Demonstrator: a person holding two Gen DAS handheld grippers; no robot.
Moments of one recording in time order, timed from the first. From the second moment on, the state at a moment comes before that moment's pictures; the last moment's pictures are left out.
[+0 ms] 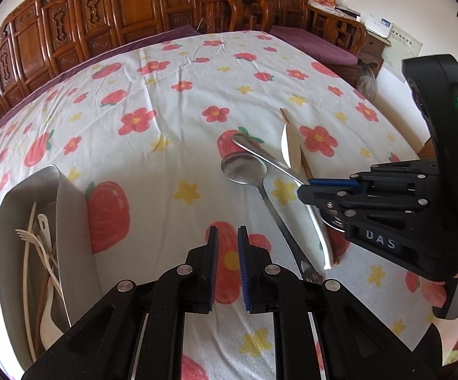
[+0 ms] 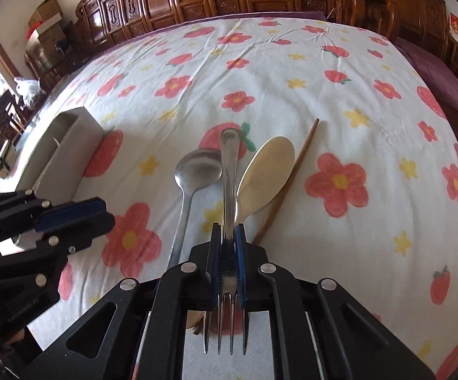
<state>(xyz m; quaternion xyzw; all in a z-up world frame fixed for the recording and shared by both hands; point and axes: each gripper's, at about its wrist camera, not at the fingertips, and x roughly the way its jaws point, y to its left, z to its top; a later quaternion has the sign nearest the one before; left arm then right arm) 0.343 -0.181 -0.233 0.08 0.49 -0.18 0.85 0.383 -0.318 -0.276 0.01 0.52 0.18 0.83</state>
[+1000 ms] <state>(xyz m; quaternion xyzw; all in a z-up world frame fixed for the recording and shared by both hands) 0.383 -0.219 -0.258 0.04 0.52 -0.18 0.83 0.344 -0.364 -0.221 0.05 0.43 0.18 0.88</state>
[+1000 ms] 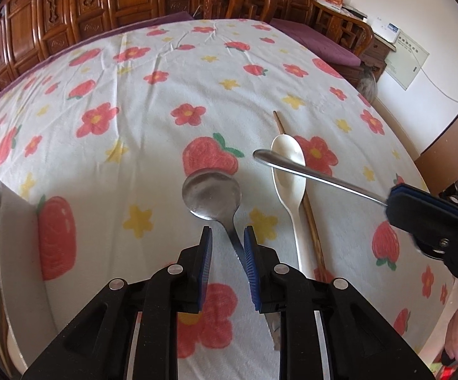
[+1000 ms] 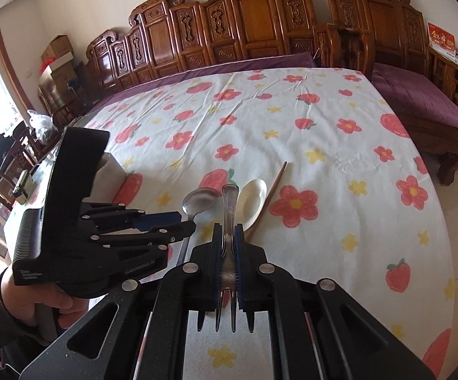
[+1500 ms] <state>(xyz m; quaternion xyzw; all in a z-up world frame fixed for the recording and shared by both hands) 0.385 -0.220 -0.251 0.03 0.52 -0.17 0.84 0.343 -0.370 -0.210 0.06 0.42 0.18 0.89</state>
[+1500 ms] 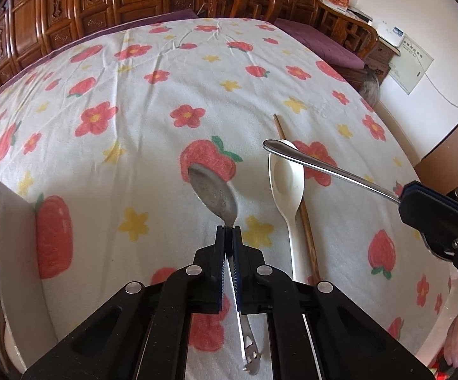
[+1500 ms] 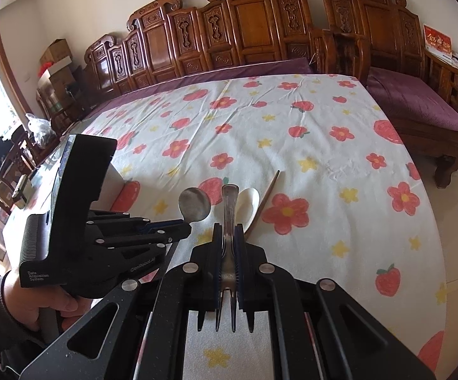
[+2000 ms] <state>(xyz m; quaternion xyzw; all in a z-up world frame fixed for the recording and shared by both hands) 0.366 -0.176 -0.196 0.02 0.48 -0.17 0.86 0.332 -0.330 -0.183 0.04 0.41 0.19 0.89</state>
